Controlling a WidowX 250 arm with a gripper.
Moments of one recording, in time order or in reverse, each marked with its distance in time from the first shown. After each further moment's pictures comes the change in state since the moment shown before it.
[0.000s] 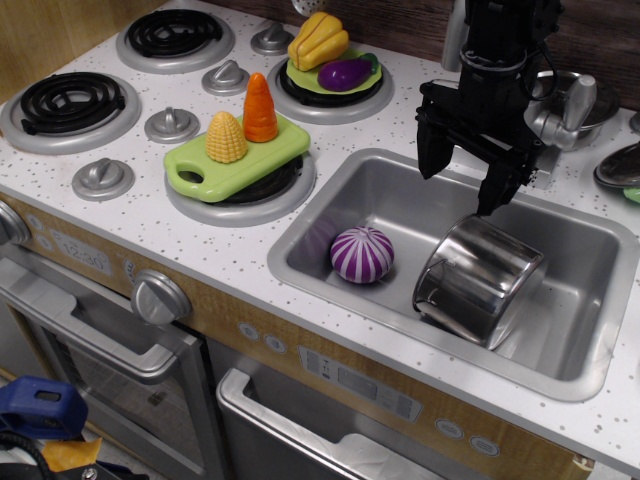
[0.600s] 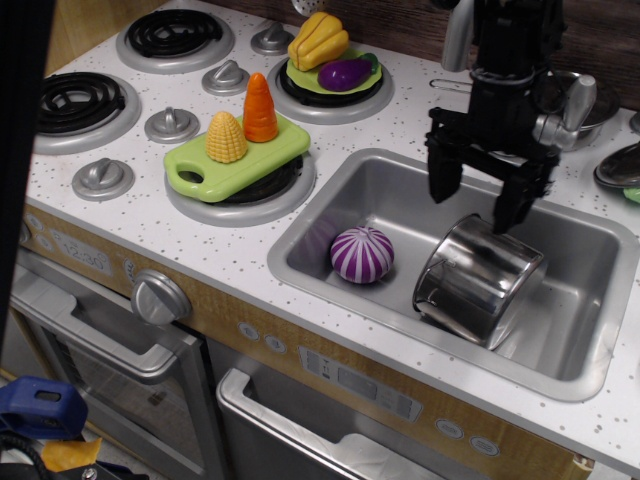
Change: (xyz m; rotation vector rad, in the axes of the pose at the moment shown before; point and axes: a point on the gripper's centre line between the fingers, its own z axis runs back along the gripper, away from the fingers) arm 0.003 -0.014 -0.014 -0.155 0.107 0.066
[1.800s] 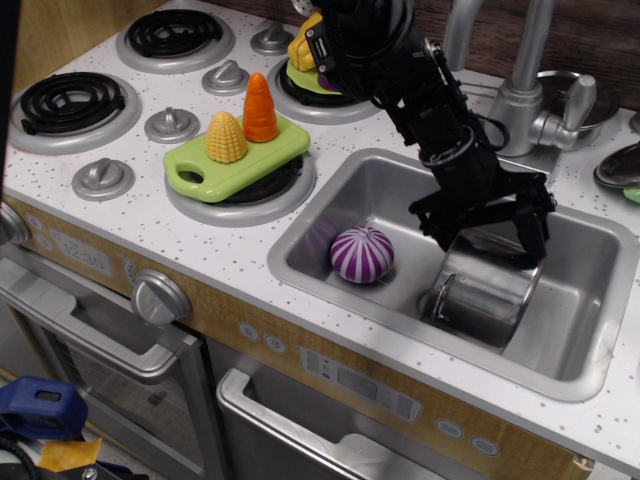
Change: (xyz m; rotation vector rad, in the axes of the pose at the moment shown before) arm 0.002 -0.014 -0.040 -0.386 -0.252 0.423
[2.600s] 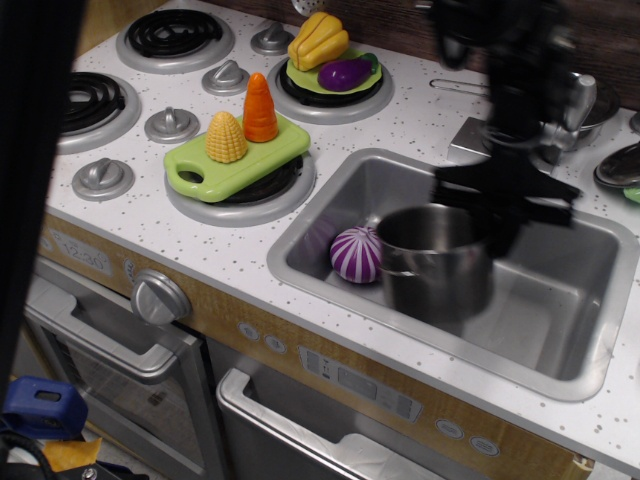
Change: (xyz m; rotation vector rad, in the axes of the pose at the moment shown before) arm 0.000 -0.017 -0.005 0.501 0.014 -0.085
